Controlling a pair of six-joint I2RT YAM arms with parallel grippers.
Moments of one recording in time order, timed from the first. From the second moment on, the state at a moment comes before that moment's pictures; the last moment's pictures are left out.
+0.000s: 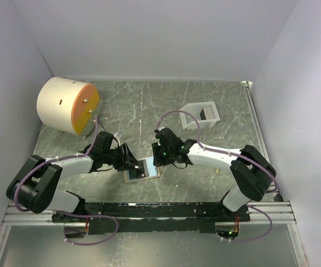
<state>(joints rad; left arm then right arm) -0.46 1.39 0.44 0.12 0.51 -0.84 0.86 1.56 0.87 -0.26 -0.03 0.52</state>
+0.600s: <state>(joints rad) -0.51 1.46 0.44 0.20 0.51 -0.90 0.85 1.58 0.81 -0.20 -0.11 0.55</state>
